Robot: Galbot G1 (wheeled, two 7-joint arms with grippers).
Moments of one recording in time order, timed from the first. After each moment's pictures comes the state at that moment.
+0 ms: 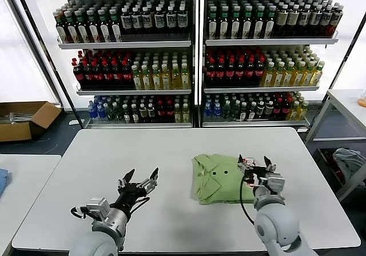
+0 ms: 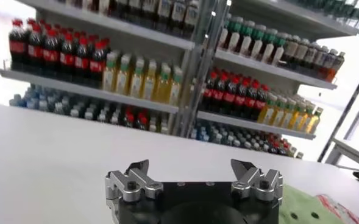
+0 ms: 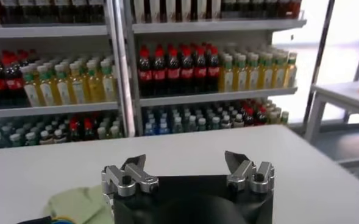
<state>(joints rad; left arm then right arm) 1.39 -1.39 -0.43 -2.20 -0.45 0.52 -0.11 -1.18 1.24 0.37 2.07 0.44 -0.57 0.46</state>
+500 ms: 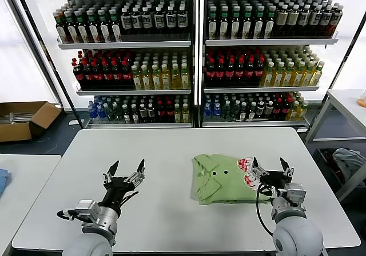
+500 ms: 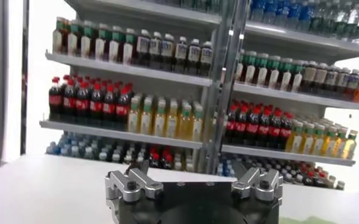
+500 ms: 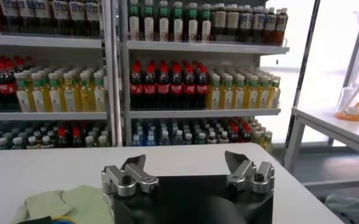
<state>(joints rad) 1.41 -1.40 -0.49 -2.21 -0.34 0.39 -0.10 -1.30 1.21 0.48 2.17 0.37 -0.54 0.37</state>
